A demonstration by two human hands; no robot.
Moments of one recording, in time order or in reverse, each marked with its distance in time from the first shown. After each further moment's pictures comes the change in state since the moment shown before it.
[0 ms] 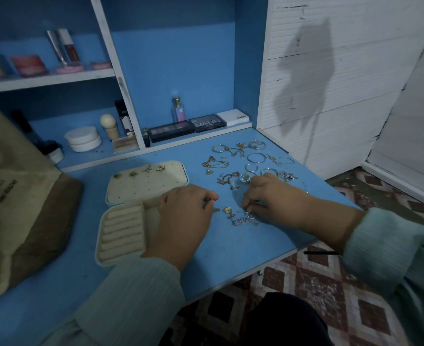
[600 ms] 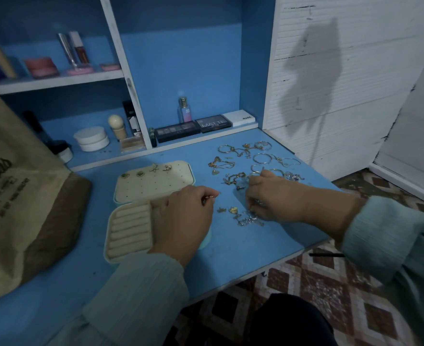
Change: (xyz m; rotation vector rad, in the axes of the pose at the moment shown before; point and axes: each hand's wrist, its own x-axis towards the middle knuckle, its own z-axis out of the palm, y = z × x) left_hand 0.004 -0.008 0.003 -0.080 -0.017 -0.123; right_hand 0.015 -0.001 -0.007 -0.208 -0.126 -0.090
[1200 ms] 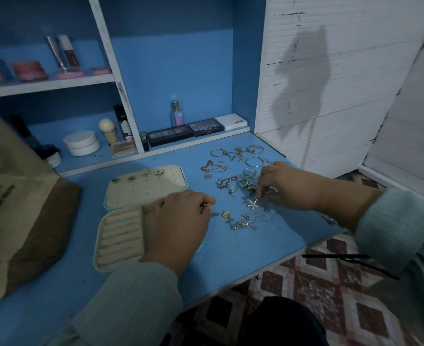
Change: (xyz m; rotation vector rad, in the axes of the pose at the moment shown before) left_hand -0.005 0.006 -0.004 0.174 -0.005 0.101; right_hand -0.016 0.031 -0.018 0.124 0.052 0.060
